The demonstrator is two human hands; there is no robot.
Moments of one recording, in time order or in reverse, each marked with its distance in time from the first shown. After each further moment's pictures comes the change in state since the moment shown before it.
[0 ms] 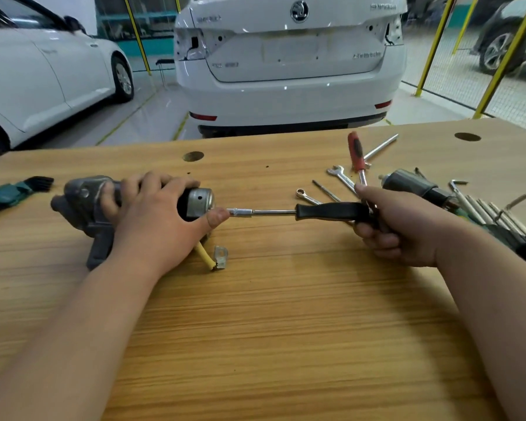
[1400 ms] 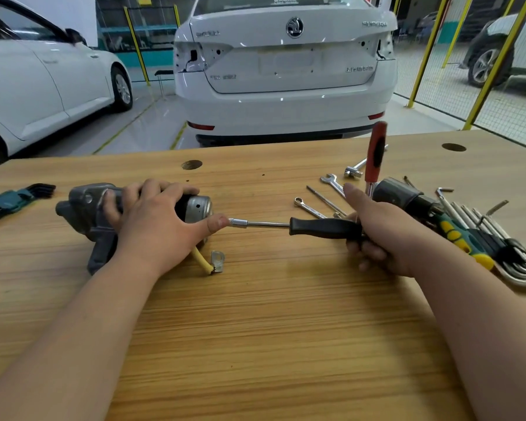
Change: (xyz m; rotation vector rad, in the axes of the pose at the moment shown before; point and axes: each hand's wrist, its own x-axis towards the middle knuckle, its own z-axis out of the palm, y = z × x) left_hand -0.001 0.003 -0.005 -0.092 -0.027 -0.042; right_hand -0.008 0.005 0.016 -0.194 0.236 -0.059
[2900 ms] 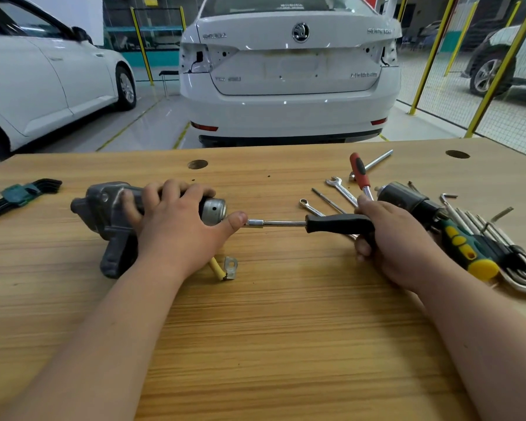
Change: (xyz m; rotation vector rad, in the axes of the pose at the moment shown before) left_hand -0.008 0.013 0.008 0.064 0.016 -0.008; right_hand -0.005 0.011 0.010 0.300 0.070 -0.220
